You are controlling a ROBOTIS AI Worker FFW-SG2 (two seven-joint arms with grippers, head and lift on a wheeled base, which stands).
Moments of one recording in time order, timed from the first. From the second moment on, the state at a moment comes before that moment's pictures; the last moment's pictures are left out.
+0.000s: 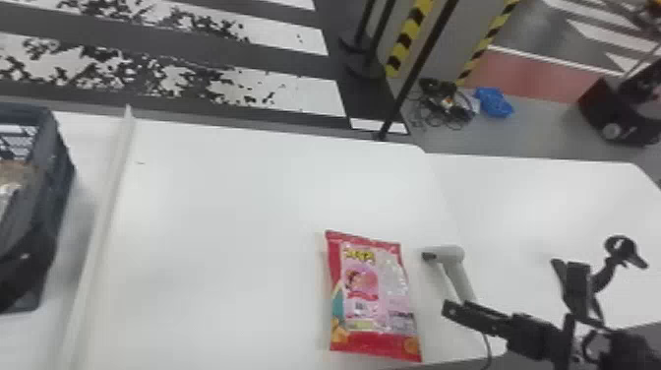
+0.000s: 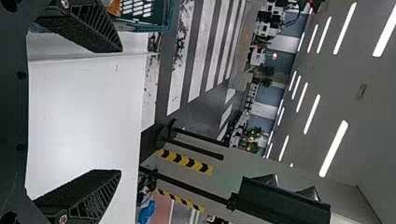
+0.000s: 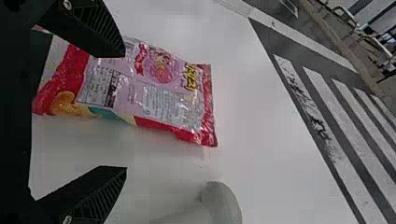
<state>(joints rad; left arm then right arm) 0.76 0.14 0.22 -2.43 0.42 0.39 -0.34 0.52 -0.34 -0.69 -1.91 -0.38 1.05 0.98</state>
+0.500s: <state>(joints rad) 0.78 0.14 0.23 -2.43 0.42 0.38 -0.36 0.44 -0.37 -0.48 -1.81 -0.25 1.03 0.99</state>
